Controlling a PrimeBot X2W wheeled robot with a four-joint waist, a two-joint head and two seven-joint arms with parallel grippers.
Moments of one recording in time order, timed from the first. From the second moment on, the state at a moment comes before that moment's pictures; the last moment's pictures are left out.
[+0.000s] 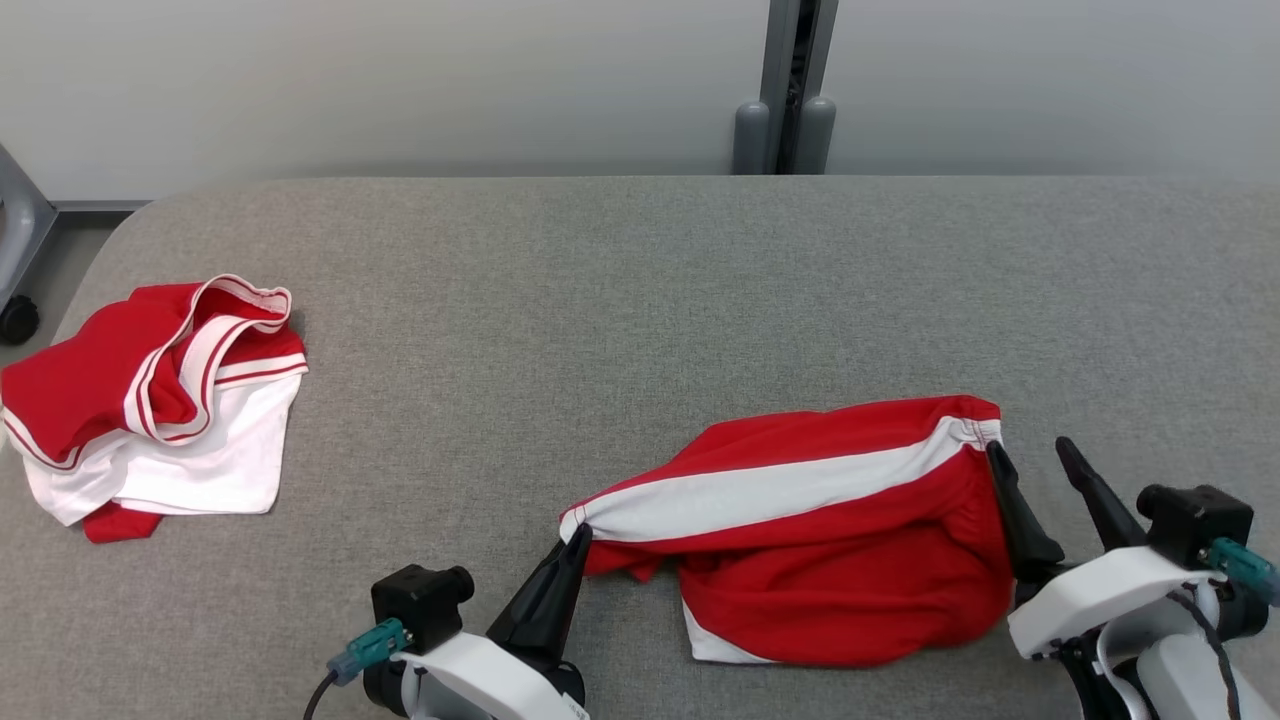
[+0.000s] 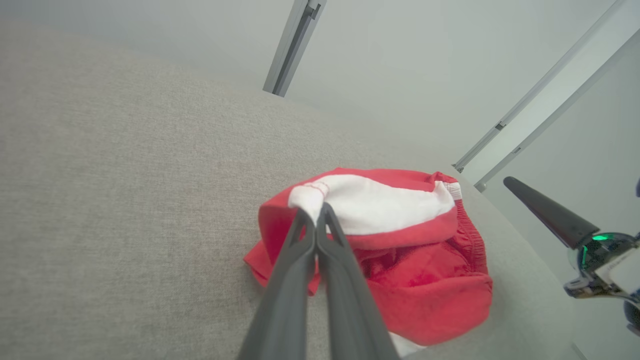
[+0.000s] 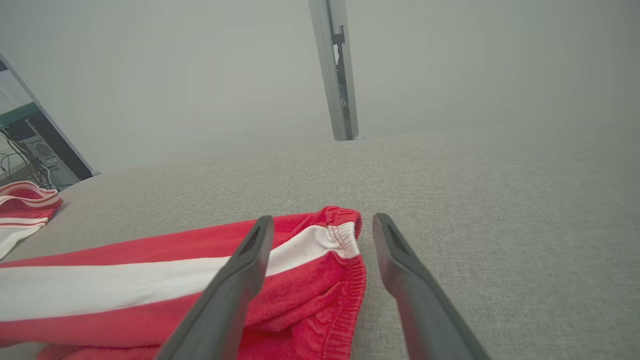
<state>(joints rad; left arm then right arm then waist) -0.18 0.10 -0.56 0.43 -0.73 -0.13 -0.26 -0.21 -0.20 0.23 0.44 0.47 0.13 -0.25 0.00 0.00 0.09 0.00</state>
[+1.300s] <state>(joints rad) -0.19 0.10 -0.54 0.43 -0.69 -0.13 -0.26 -0.46 -0.41 0.67 0.63 0.89 0.13 -0.21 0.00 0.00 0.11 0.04</state>
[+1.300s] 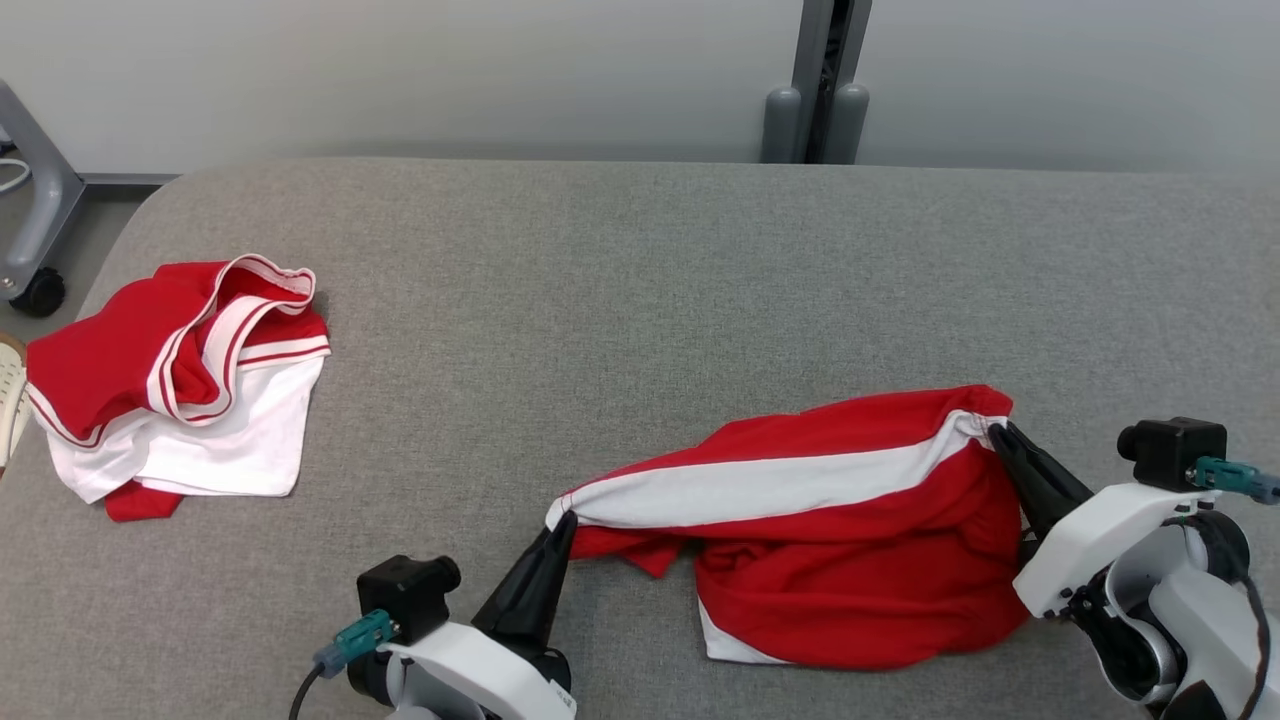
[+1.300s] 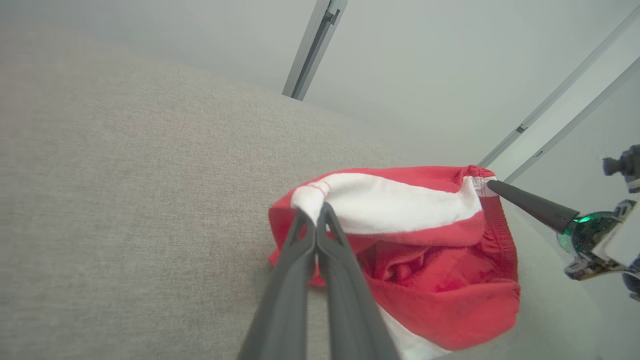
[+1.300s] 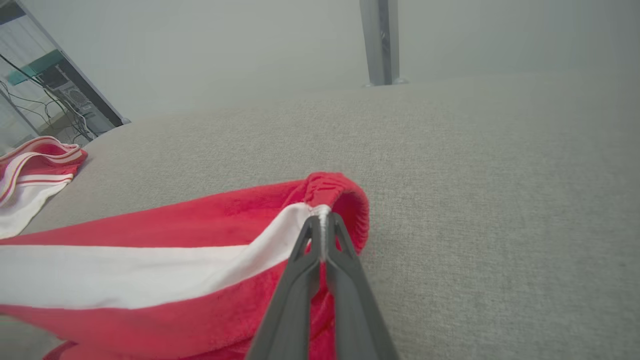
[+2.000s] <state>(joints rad) -0.30 0.12 -0.31 0.36 -0.71 -0.13 -0.26 -0.56 -0.60 0.62 0.16 1.53 0.13 0.18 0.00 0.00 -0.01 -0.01</state>
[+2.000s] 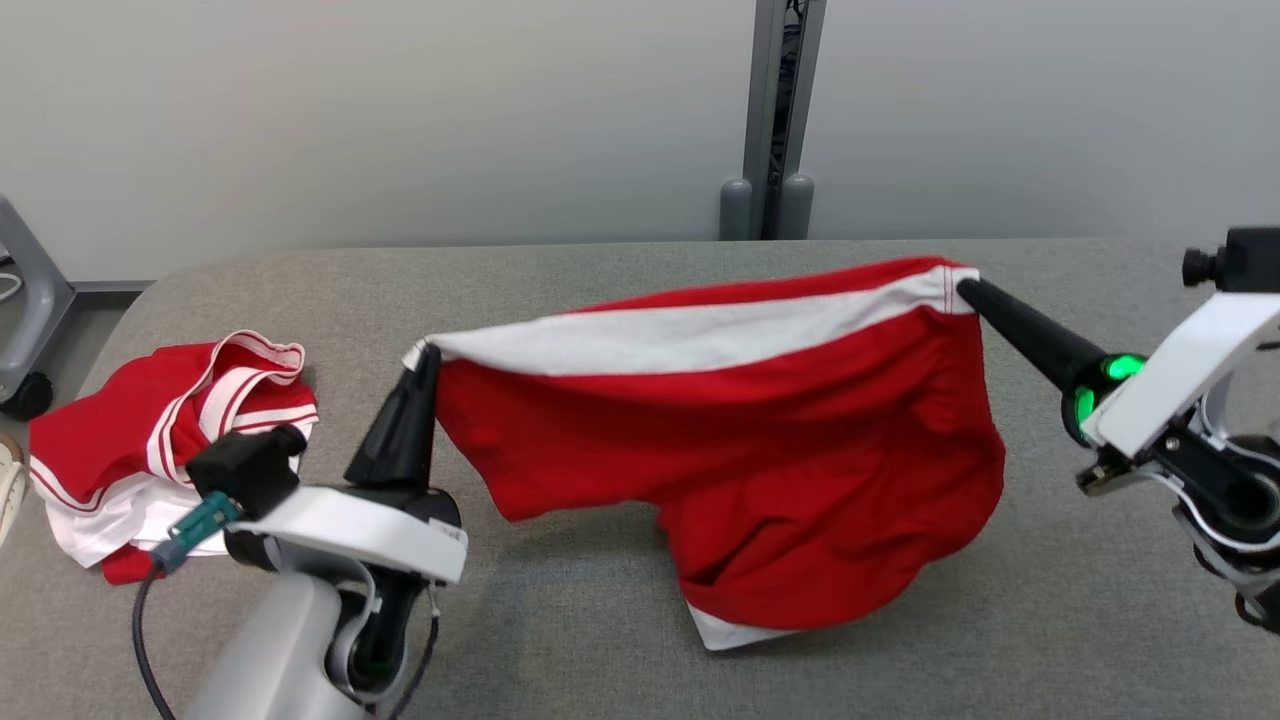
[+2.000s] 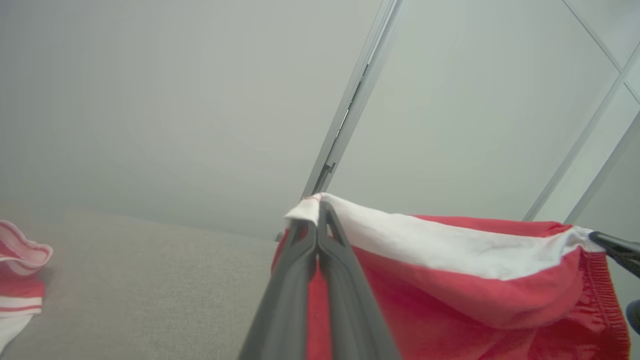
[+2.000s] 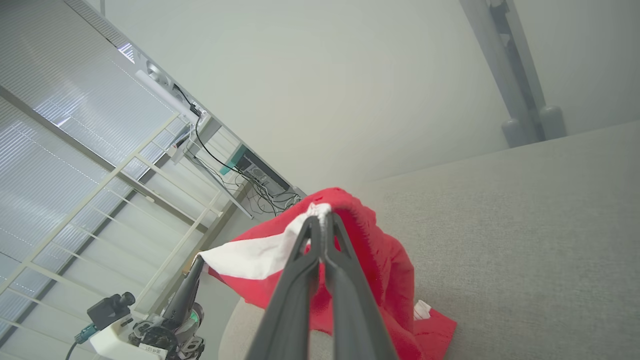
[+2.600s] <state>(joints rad) -0.68 0.20 -0.18 0.38 -0.78 -0.08 -0.21 -1.01 -0.36 0.59 0.51 1.63 0.13 0.32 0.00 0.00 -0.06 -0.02</state>
